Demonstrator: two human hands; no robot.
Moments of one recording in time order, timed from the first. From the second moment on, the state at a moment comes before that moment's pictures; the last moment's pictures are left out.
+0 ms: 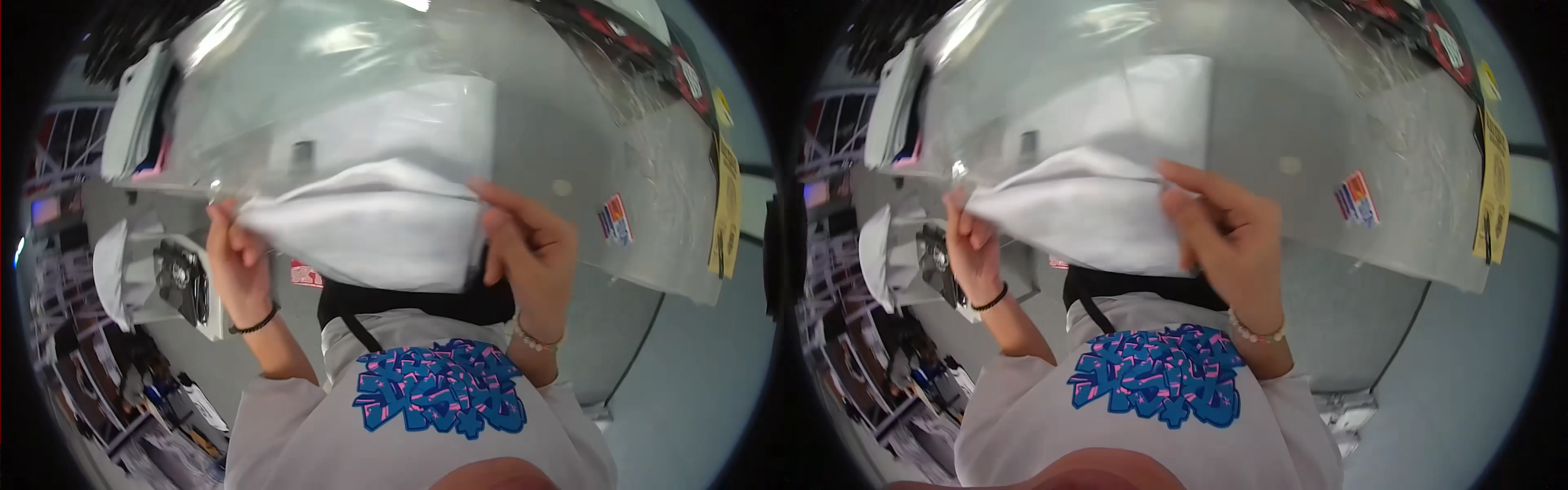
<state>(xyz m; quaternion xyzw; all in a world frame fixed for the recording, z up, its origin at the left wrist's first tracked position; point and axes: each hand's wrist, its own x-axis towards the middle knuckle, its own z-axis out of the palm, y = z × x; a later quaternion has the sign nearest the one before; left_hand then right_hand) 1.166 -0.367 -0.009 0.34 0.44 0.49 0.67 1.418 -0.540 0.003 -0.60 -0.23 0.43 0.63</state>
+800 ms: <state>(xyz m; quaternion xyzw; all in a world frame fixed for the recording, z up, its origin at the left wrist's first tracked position) 1.145 -0.367 -0.020 0.31 0.29 0.49 0.76 1.401 -0.519 0.001 -0.45 -0.18 0.37 0.79</state>
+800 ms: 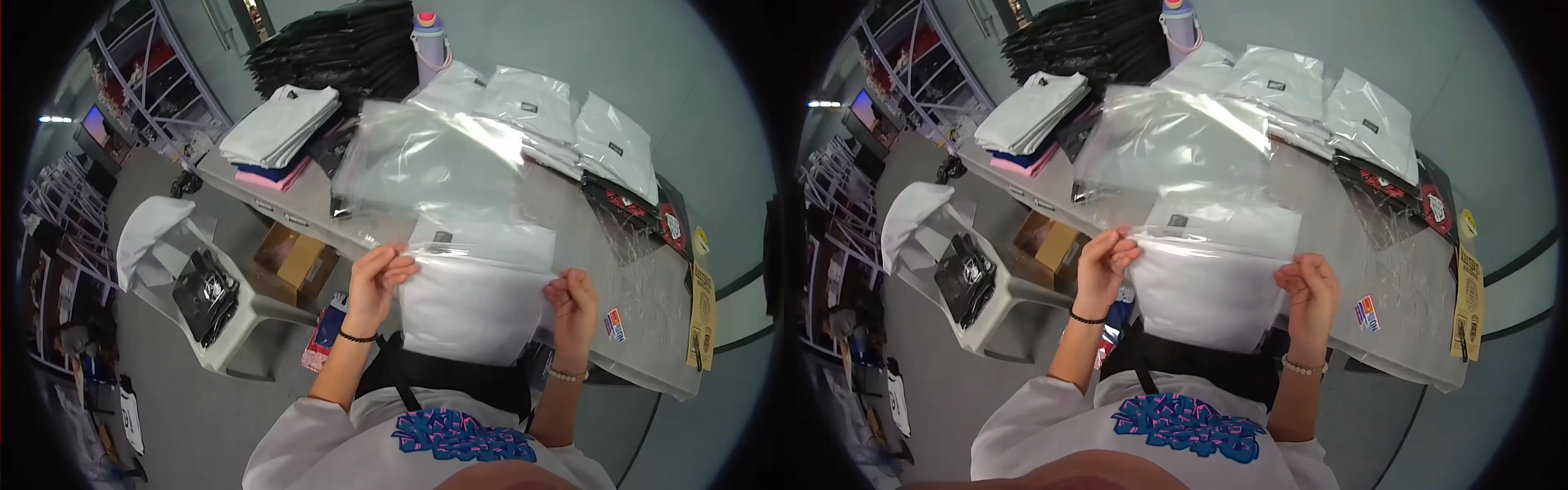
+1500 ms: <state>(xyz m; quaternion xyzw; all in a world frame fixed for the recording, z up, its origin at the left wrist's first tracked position) 1.134 -0.376 0.029 0.68 0.45 0.37 0.44 1.361 -0.521 -0.008 -0.62 -0.39 0.08 0.68</state>
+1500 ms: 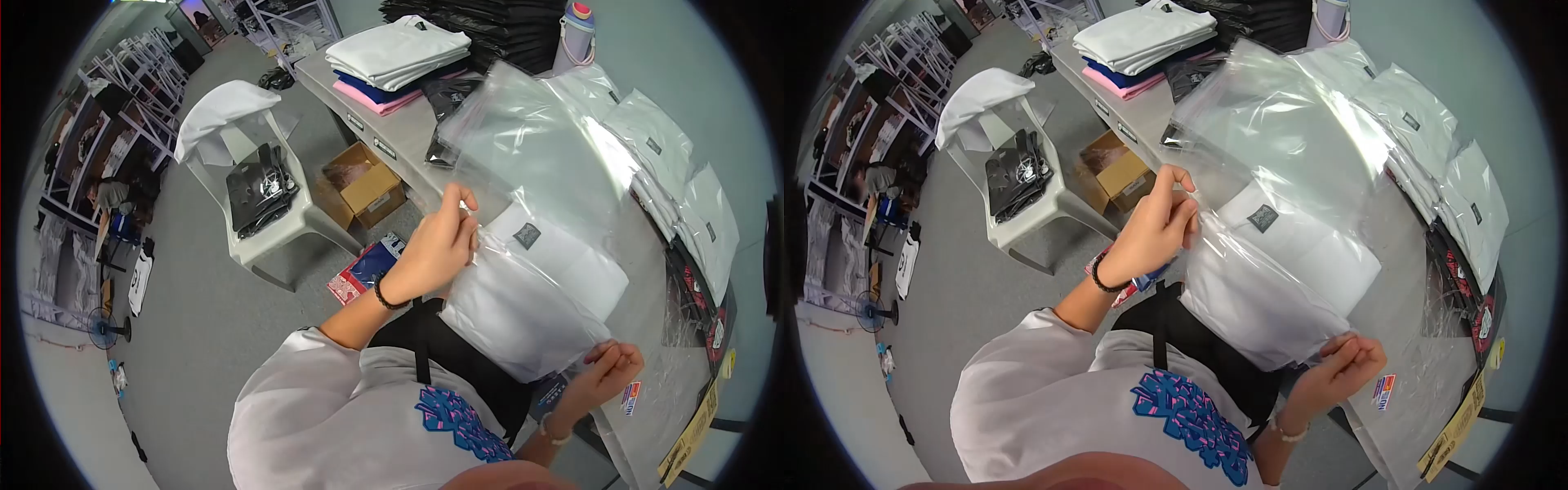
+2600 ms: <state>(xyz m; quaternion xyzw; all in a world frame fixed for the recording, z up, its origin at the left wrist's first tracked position) 1.128 -0.365 -0.021 0.70 0.41 0.27 0.52 1.411 -0.557 -0.007 -0.67 -0.44 0.26 0.53</state>
